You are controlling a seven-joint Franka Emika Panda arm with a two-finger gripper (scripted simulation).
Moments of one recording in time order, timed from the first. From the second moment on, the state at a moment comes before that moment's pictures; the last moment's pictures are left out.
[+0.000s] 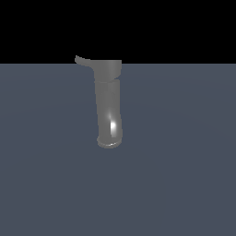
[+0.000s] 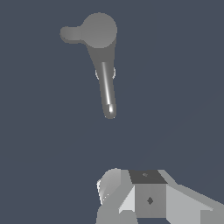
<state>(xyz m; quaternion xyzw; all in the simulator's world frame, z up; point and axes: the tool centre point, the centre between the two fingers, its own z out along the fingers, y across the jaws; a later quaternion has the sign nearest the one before) -0.259 -0.012 0.486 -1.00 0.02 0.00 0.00</state>
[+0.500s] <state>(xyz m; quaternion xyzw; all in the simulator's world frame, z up) -0.255 -0.017 0.484 -1.00 0.04 0.01 0.02</state>
